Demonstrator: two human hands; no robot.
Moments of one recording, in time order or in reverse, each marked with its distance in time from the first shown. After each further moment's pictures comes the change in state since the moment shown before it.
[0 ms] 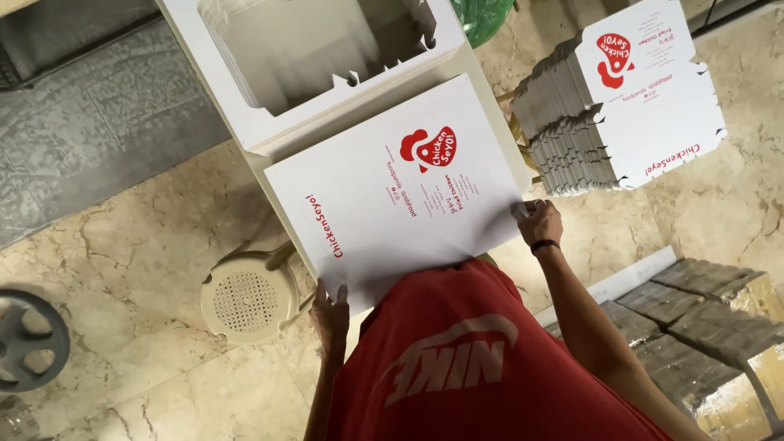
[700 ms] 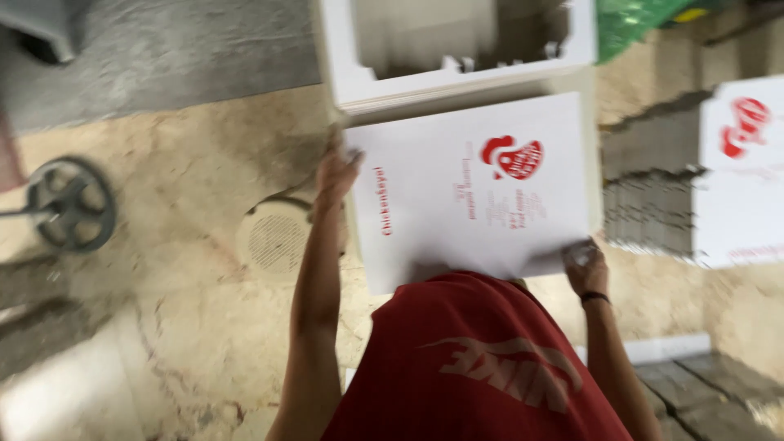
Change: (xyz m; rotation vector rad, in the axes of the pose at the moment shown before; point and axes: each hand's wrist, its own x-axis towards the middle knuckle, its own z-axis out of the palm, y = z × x) left_hand 0.205 0.106 -0.033 0.218 -0.117 0.499; right_hand -0.026 -0.041 -0.029 0.146 -0.288 0.032
